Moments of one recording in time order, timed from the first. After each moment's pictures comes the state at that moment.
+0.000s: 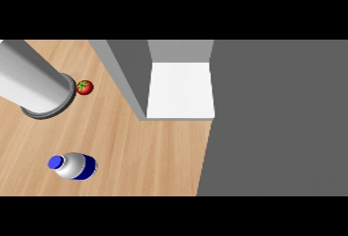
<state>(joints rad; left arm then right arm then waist) 0.57 0.01 -0.01 -2.37 0.03 0.23 0.12 0.18 -0.07 0.40 -2.48 0.03 -0.02 0.33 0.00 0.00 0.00</state>
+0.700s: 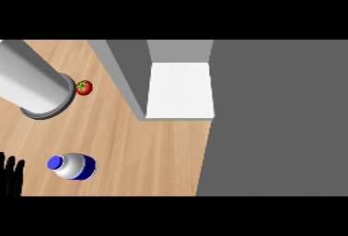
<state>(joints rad) 0.47 0.01 0.15 -1.96 0.14 0.15 -0.08 0.15 -0.09 0.46 -2.49 0.05 -0.08 0.37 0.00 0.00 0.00</state>
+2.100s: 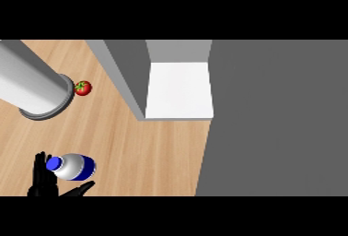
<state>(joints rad) 0.10 0.08 0.36 -0.98 0.21 -0.03 -0.64 0.12 -0.16 0.50 -2.49 0.07 -0.17 0.38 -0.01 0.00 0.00</state>
